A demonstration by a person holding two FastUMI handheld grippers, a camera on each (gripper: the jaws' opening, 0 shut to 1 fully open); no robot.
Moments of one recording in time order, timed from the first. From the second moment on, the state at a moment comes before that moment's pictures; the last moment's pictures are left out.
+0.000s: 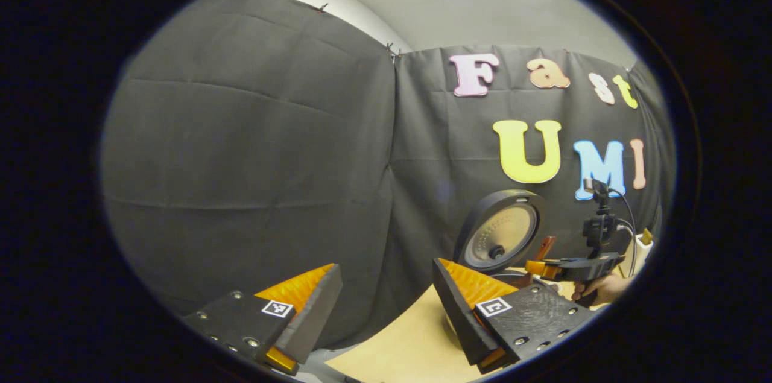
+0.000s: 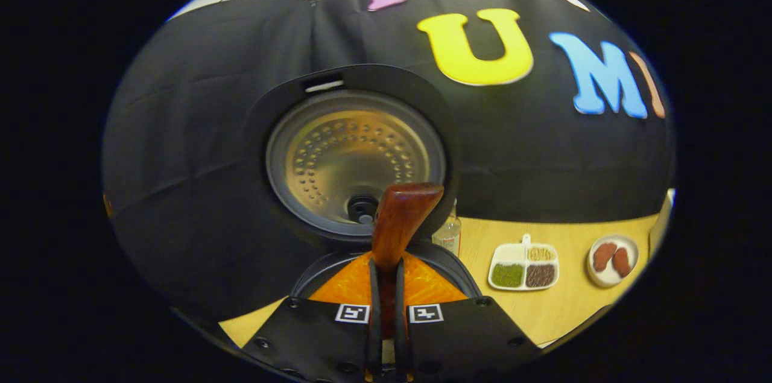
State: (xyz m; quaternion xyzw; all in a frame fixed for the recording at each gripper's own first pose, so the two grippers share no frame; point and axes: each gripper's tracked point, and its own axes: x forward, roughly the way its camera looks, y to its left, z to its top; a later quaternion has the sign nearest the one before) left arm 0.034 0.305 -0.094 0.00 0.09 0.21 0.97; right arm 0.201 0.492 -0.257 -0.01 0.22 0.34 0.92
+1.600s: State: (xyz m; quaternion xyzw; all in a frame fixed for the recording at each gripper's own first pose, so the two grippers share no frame) left arm 0.058 0.223 -0.055 0.00 0.05 0.13 0.99; right arm 0.228 0.337 -0.145 0.08 0.18 0.23 0.95
